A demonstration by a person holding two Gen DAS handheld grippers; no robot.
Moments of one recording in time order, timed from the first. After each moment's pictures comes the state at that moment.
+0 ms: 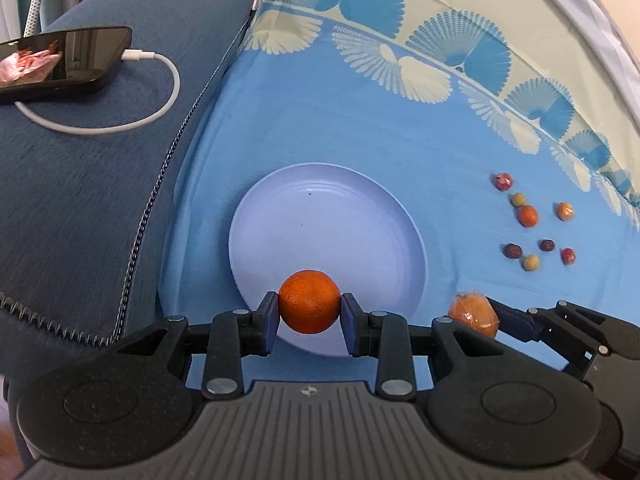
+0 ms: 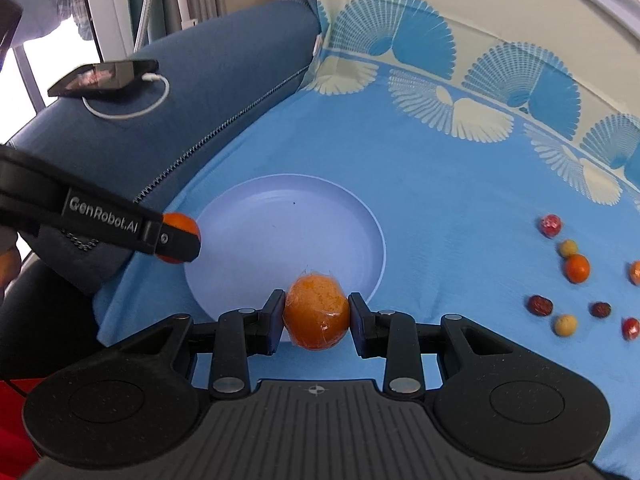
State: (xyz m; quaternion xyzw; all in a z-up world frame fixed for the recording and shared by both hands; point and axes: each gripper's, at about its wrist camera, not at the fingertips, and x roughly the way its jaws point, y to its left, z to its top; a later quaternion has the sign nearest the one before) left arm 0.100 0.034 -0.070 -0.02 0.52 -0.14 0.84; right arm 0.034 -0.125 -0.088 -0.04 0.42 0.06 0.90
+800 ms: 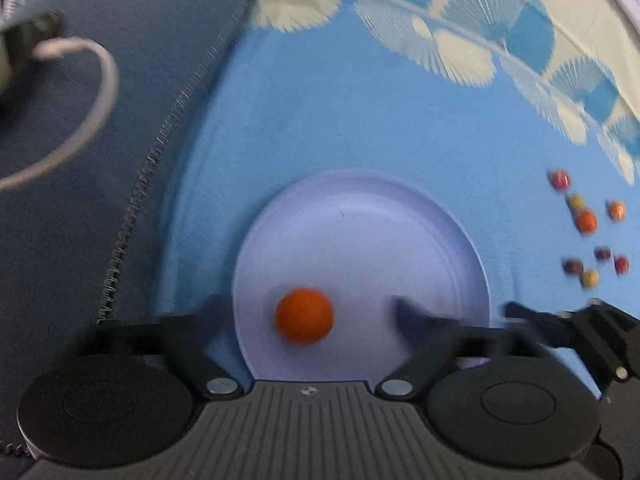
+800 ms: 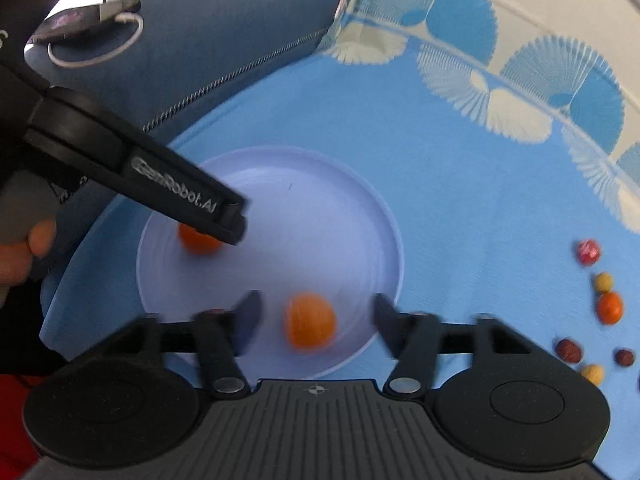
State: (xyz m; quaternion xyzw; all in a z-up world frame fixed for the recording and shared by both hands) left arm 0.164 0.018 -0.114 0.01 0.53 -0.10 0.84; right arm 0.095 -0.113 -0.128 -0.09 0.45 0.08 0.89
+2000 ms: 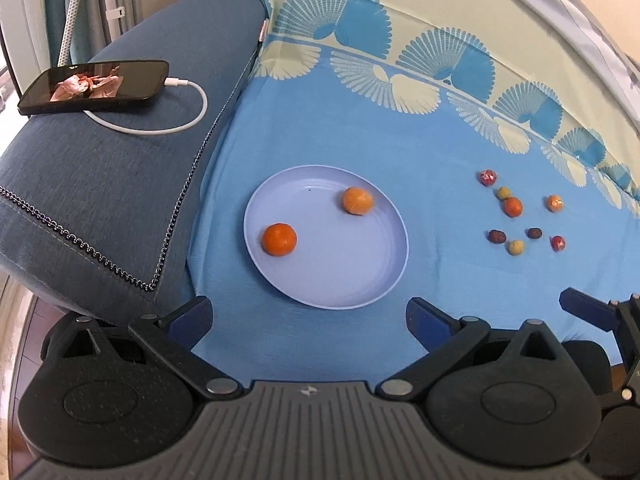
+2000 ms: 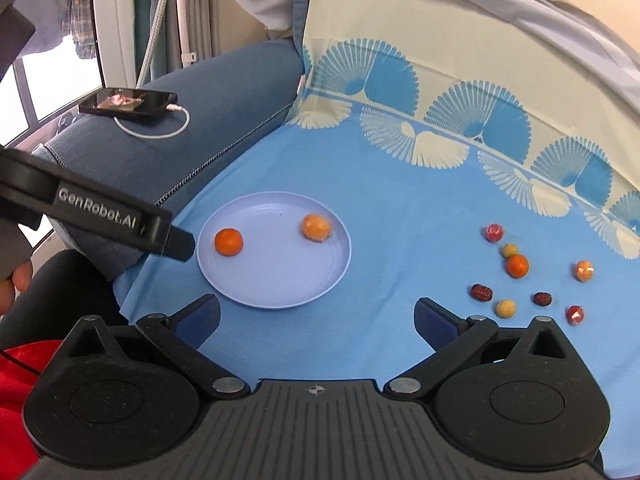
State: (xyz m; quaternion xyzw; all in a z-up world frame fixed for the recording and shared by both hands) left arm 0.015 0.035 -0.021 0.00 0.48 -0.12 0.87; right arm -0.059 -0.130 -0.037 -0.05 0.37 0.03 0.93
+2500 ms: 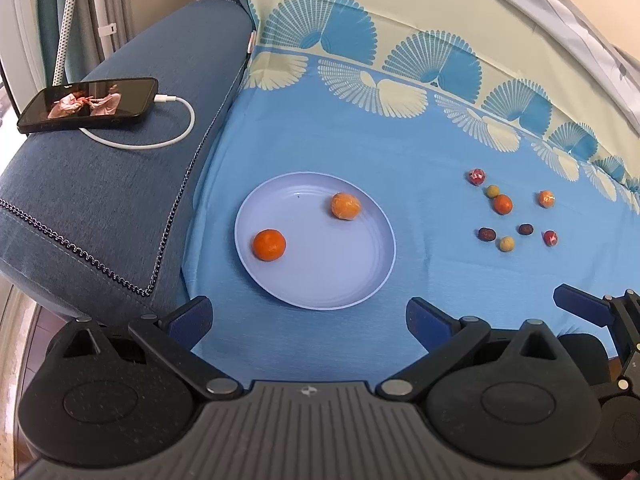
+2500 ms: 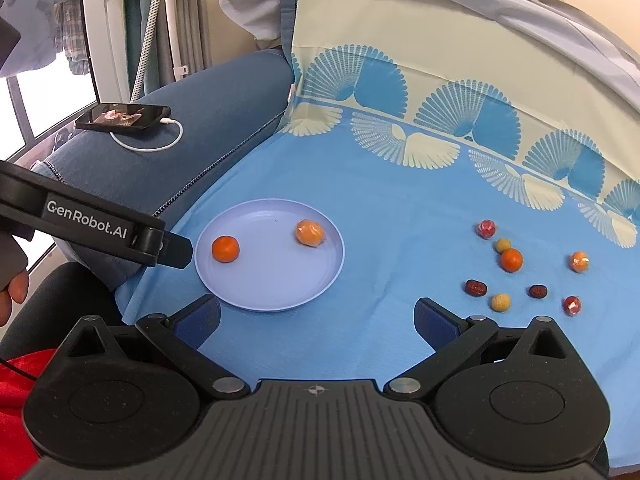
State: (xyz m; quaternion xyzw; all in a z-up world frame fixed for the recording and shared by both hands) left arm 0.005 0.026 -0.013 0.01 0.47 -0.13 0.87; right arm -0.069 -0.137 -0.034 -0.03 0.36 0.02 0.93
